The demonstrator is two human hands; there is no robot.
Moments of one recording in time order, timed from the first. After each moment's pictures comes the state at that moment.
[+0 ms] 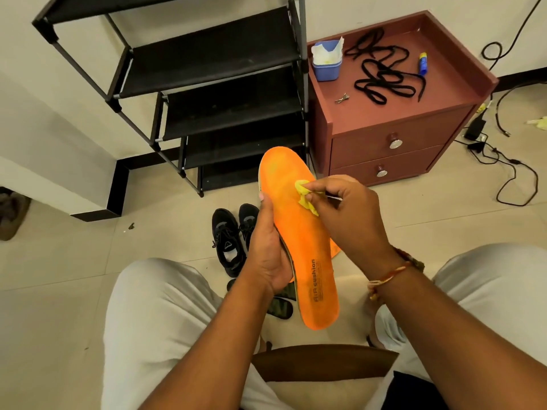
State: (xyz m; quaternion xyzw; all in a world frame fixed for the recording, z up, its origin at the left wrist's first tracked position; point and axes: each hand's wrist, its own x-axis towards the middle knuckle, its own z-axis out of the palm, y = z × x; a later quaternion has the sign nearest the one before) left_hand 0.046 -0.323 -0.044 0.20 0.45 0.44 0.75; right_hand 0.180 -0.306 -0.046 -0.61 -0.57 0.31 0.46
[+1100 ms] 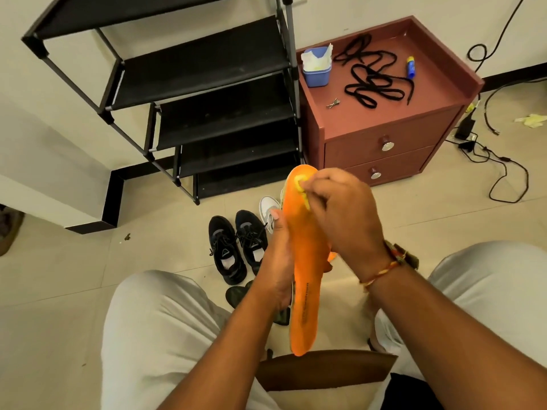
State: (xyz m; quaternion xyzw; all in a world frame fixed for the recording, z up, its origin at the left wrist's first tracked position) left_hand 0.054 -0.334 -0.050 0.30 0.46 0.36 0.75; right_hand 0.182 -0.304 -0.030 -0.62 -0.68 0.10 0.38
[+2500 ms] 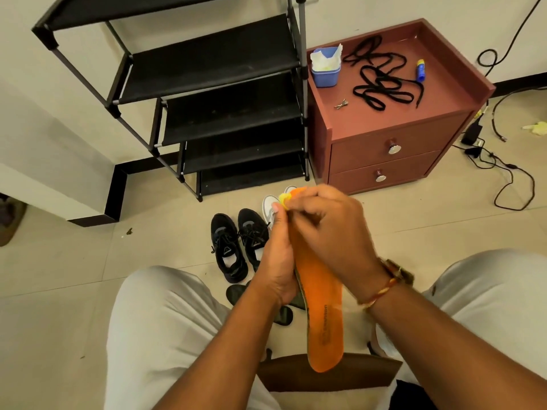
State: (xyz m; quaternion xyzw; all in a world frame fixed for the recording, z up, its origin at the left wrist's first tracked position) left_hand 0.052 -0.328 -0.051 0.22 0.44 0.41 0.77; right_hand 0.158 -0.318 -0.031 -0.57 -0.69 0.16 0.42
